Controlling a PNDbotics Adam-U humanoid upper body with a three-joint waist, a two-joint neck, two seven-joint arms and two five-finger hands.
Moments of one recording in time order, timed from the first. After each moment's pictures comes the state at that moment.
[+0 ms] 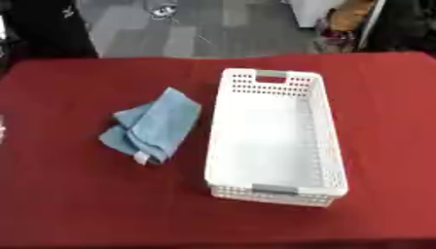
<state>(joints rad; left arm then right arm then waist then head) -0.15 0.39 0.19 -1.98 -0.37 0.00 0.37 -0.26 -0.38 -0.24 -1.98 -0.24 -0.44 0.12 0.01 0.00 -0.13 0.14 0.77</state>
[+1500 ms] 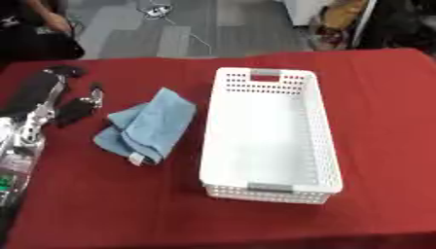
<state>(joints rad) -0.20 0.43 0.01 -1.77 -1.03 0.31 -0.34 -0.26 -0.38 -0.23 -1.98 -0.25 -0.43 0.14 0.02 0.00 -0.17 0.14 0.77</state>
